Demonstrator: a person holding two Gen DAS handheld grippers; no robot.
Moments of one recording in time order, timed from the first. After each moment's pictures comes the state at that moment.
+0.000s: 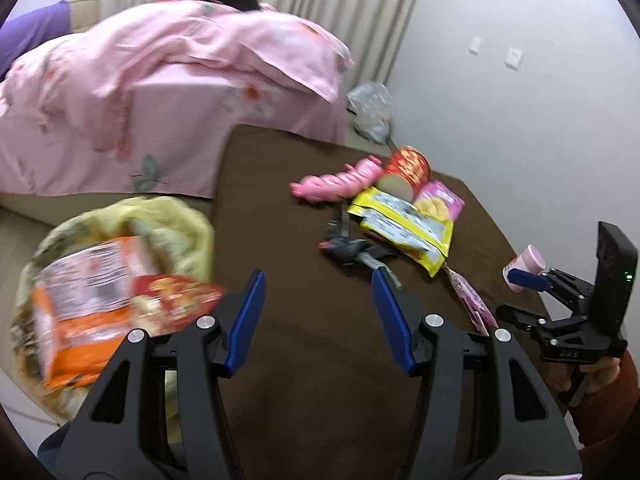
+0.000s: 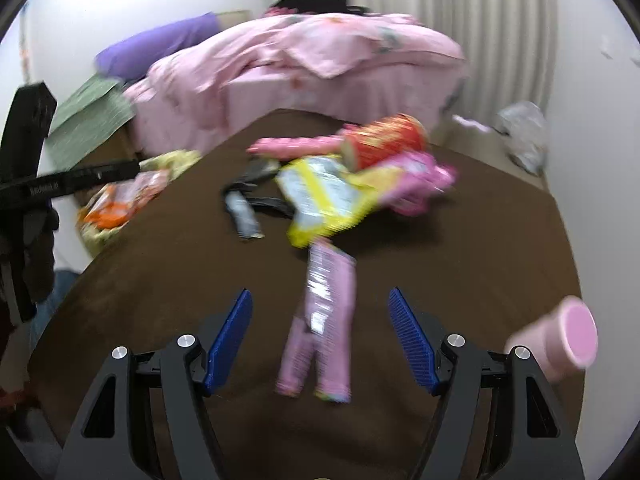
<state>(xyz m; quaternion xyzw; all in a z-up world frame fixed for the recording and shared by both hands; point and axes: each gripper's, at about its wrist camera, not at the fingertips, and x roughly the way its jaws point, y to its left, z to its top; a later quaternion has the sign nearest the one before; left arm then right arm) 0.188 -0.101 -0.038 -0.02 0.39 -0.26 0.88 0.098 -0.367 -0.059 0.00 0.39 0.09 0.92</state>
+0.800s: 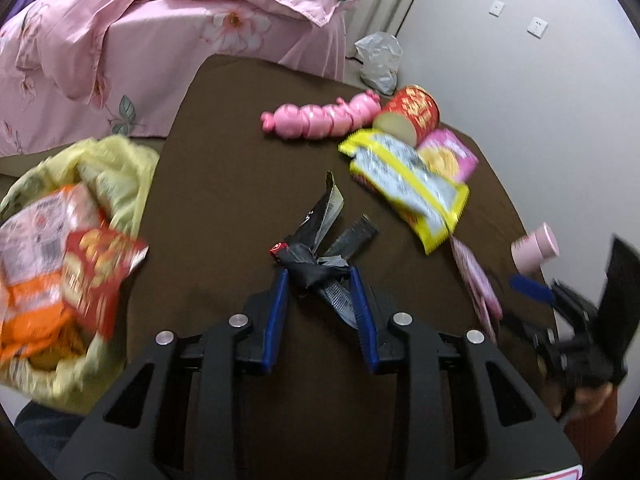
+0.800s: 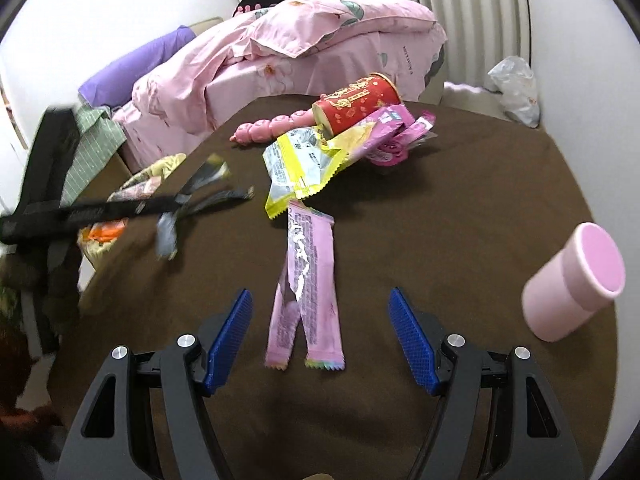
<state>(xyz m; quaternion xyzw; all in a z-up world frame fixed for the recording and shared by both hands) 0.195 -0.134 -0.073 -0.02 0.48 -0.25 0.84 0.101 -0.385 -0.082 0.07 0.42 0.10 0.90</state>
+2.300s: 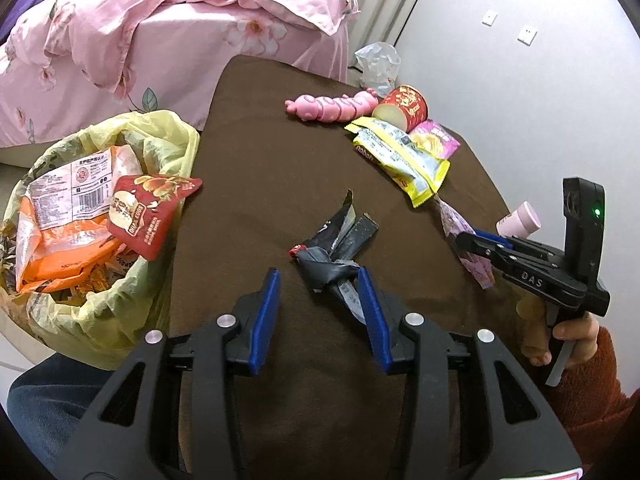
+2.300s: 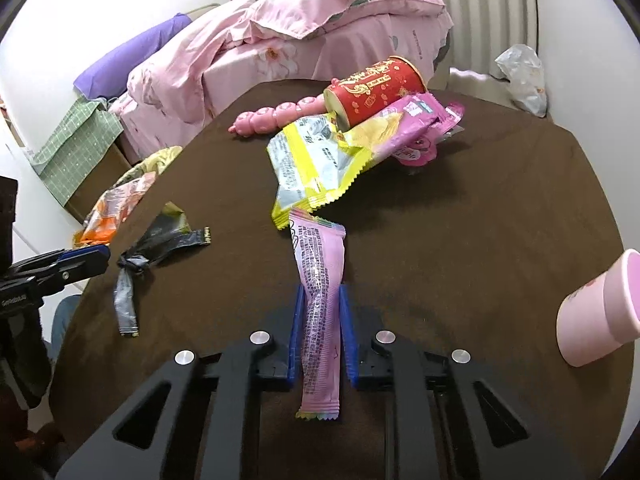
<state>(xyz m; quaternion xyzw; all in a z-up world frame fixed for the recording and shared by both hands) 0.144 -0.094 -0.063 -0.04 0.47 -0.25 0.85 0.126 -0.365 -0.088 0.07 0.45 0.10 0.89</state>
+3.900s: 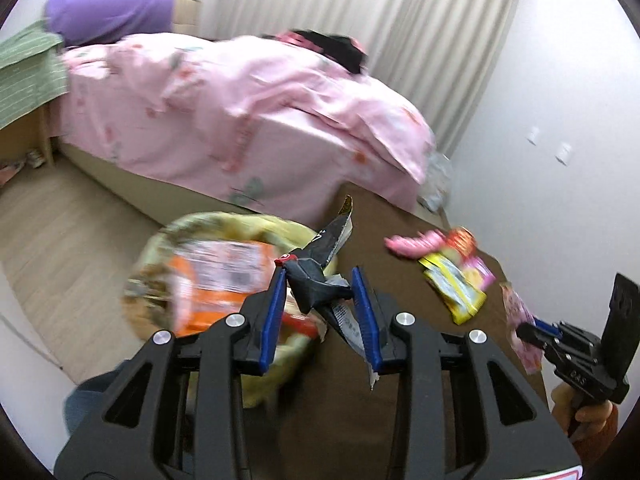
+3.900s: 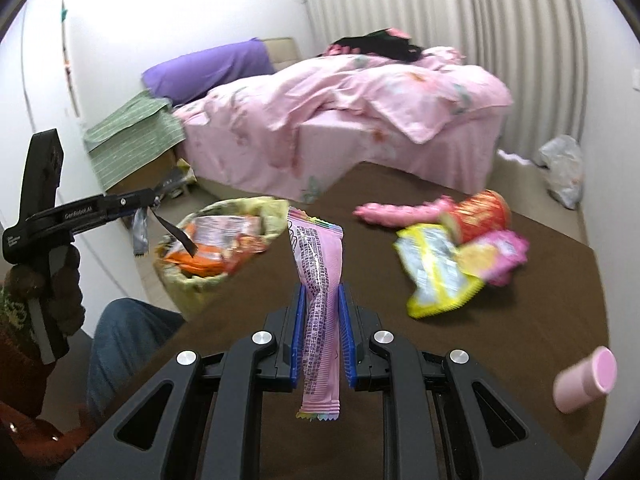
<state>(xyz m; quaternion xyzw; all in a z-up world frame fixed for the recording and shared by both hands) 0.124 0.049 0.019 -0.13 0.33 -0.12 0.93 0.094 -0.262 0.006 -0.01 0.35 0.19 0.92</state>
